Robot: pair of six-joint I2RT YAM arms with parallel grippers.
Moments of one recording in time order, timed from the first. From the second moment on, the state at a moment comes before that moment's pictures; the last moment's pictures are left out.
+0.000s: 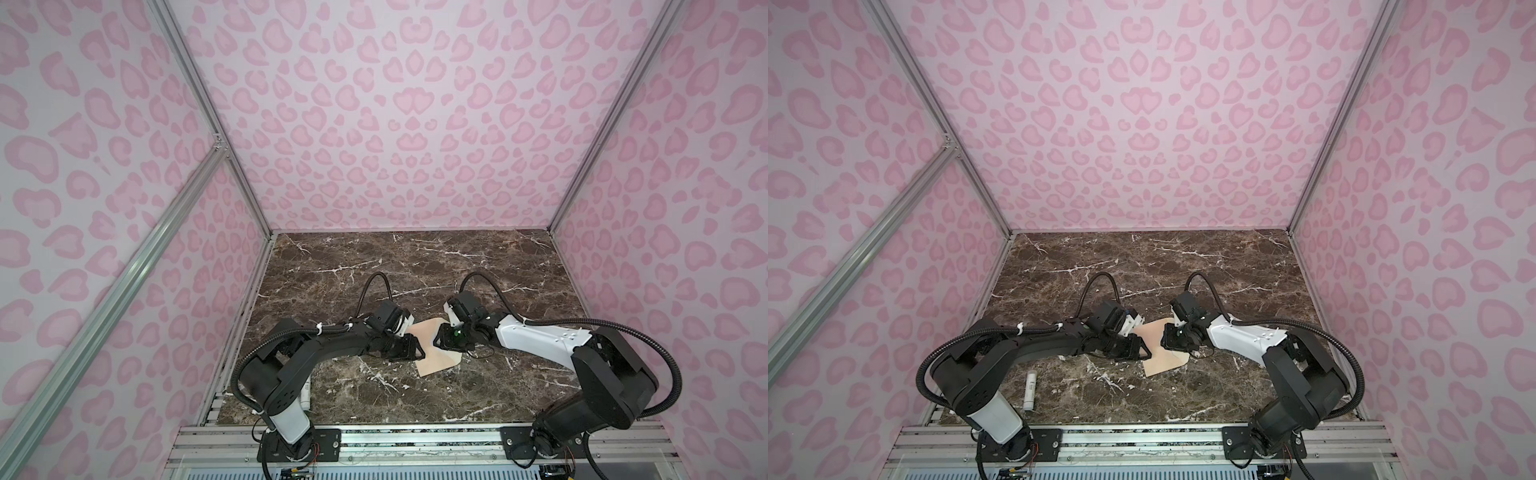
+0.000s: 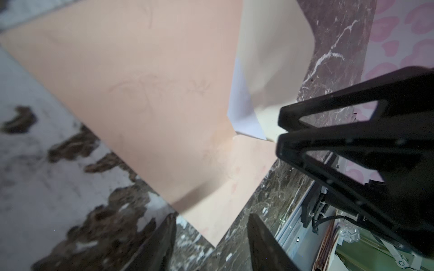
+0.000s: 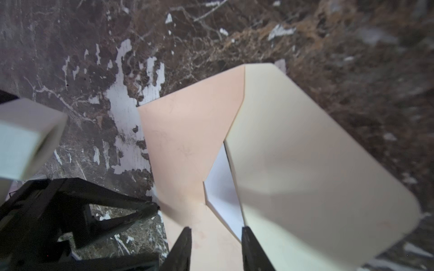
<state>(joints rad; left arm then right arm) -0.73 1.68 0.80 -0.17 0.51 -0.65 0.64 1.54 0.83 -0.40 -0.24 0.68</state>
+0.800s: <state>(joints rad) -0.73 1.16 0.95 -0.93 -0.04 -0.69 0.73 1.30 0.85 -0.52 -0.09 0.62</state>
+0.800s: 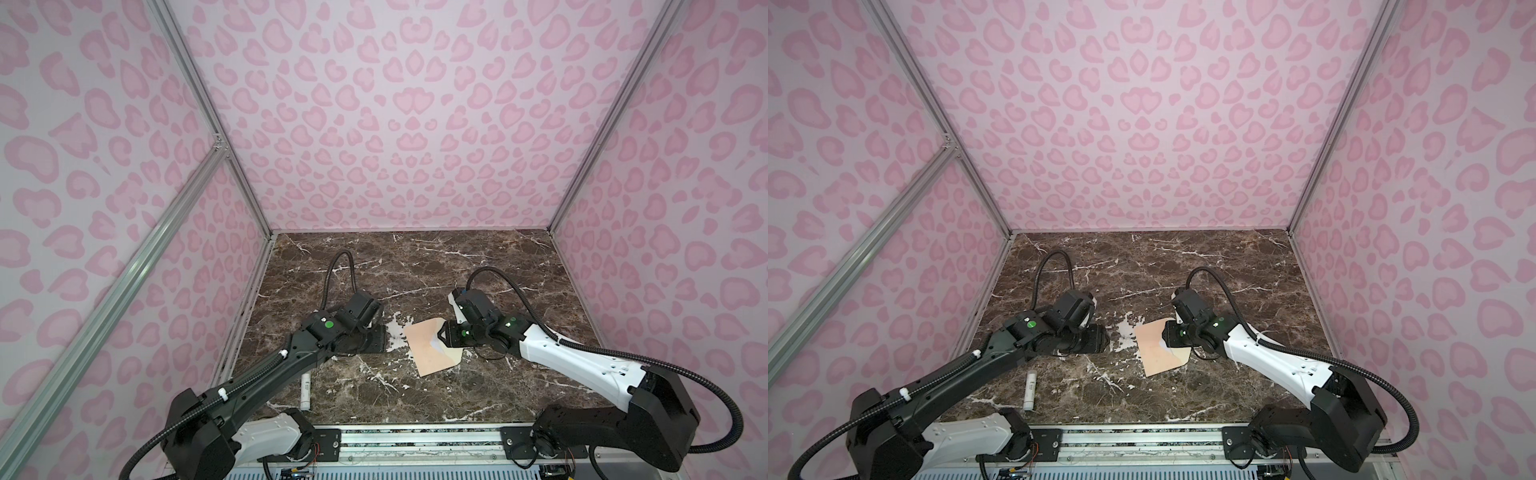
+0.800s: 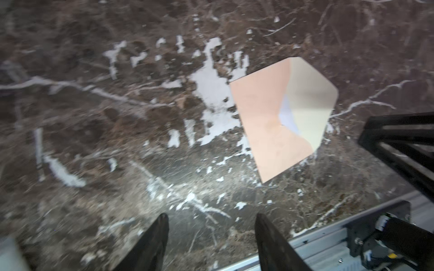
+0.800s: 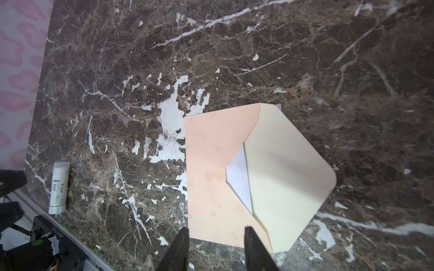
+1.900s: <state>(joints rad) -0.31 1.15 0.70 -1.13 -0.12 -0.89 0.79 1.26 0.68 -0.27 -0.20 0.64</state>
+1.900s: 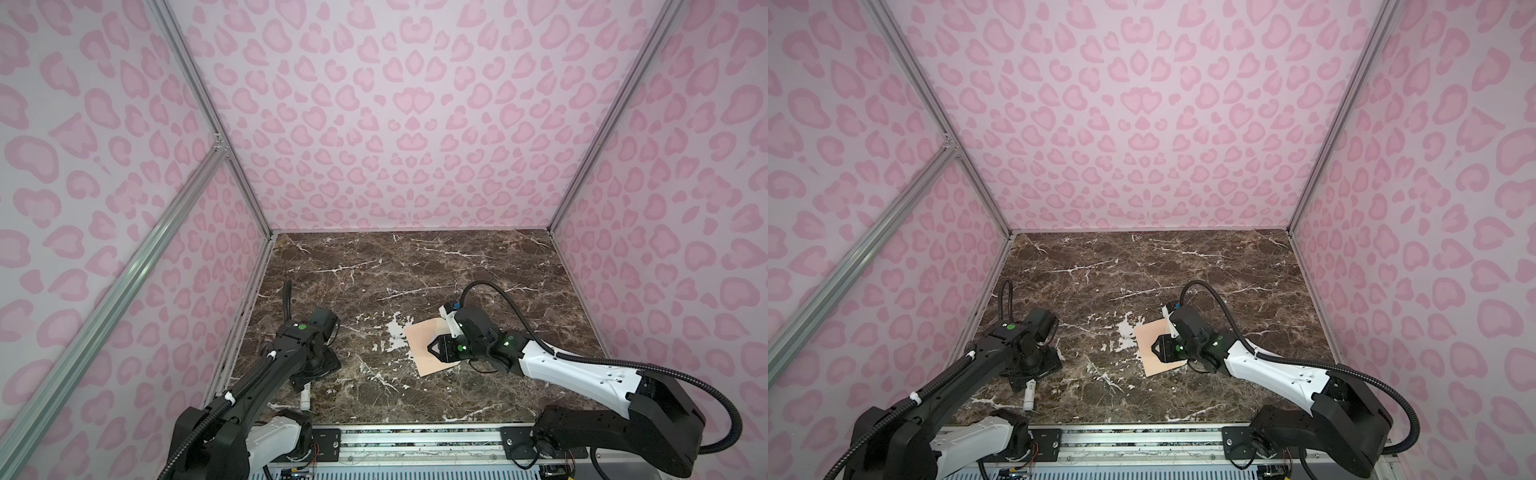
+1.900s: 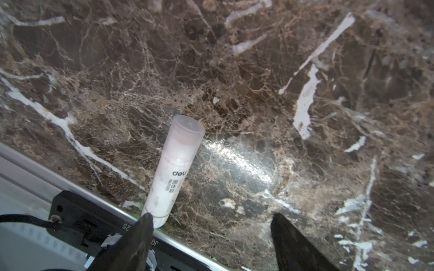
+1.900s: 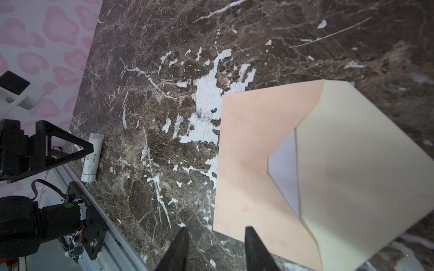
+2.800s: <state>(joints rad) -0.24 1.36 0.66 -0.97 -0.09 -0.86 0.79 1.25 0.63 -0.25 -0.23 0.64</state>
